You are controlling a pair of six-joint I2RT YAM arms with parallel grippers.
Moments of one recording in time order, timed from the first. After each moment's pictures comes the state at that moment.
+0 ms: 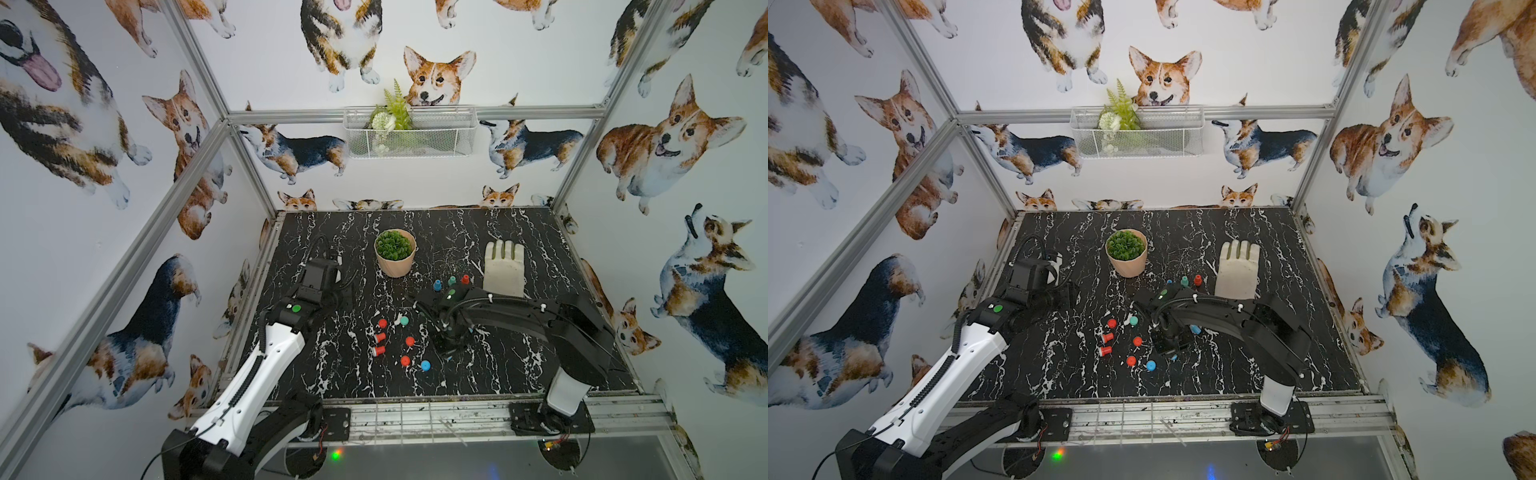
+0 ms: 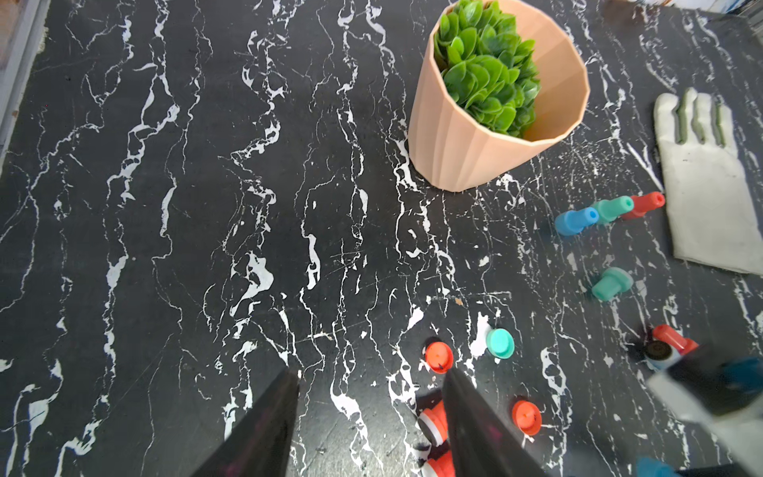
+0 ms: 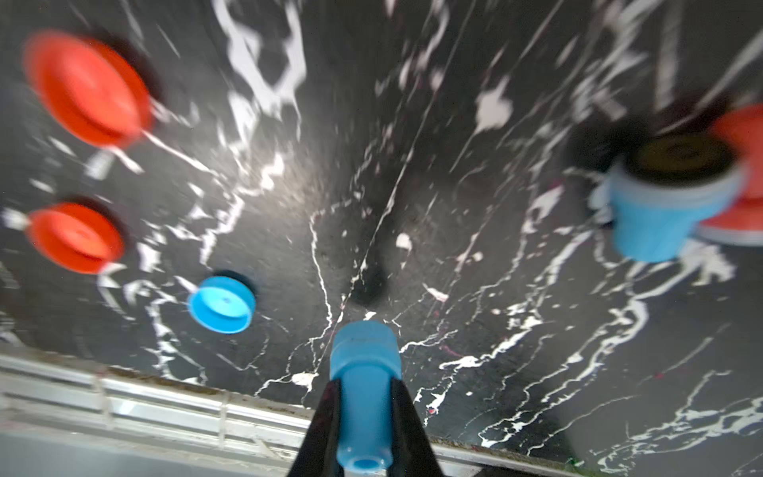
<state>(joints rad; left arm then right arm) -0.35 1.01 0.88 -0.69 -0.06 -0.30 0.99 1.73 1.24 -1.10 -0.06 0.60</state>
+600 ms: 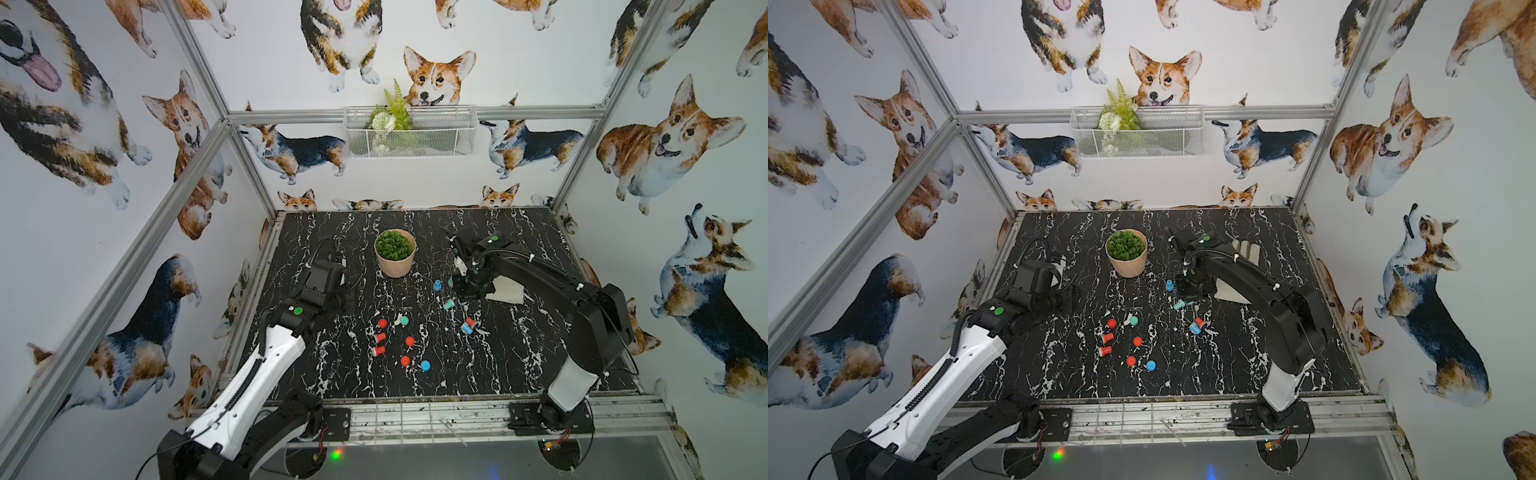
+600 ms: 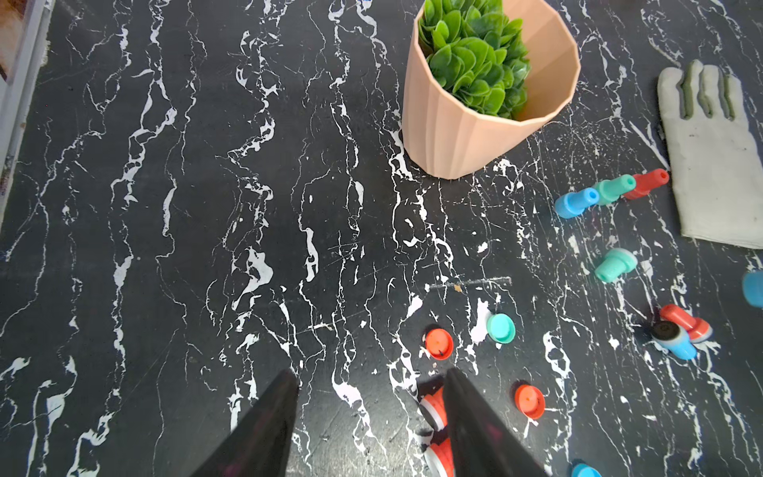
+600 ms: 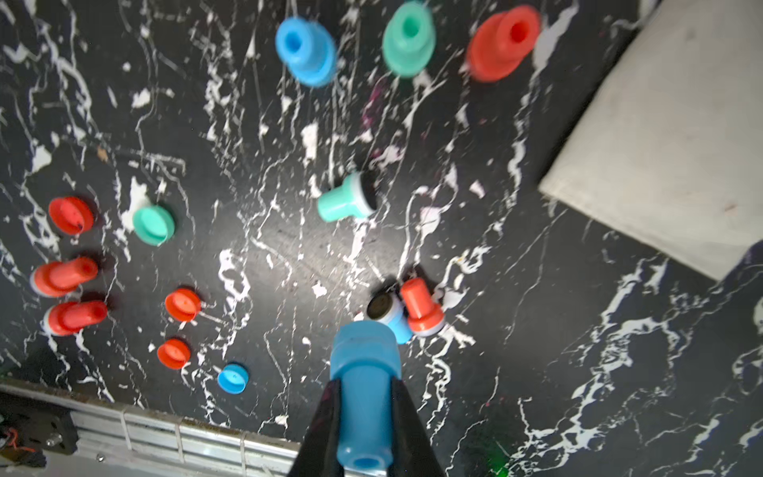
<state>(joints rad) -0.41 0.99 0.89 -0.72 -0.10 -0.29 0.61 1.75 1.49 -1.20 -0.05 0.41</state>
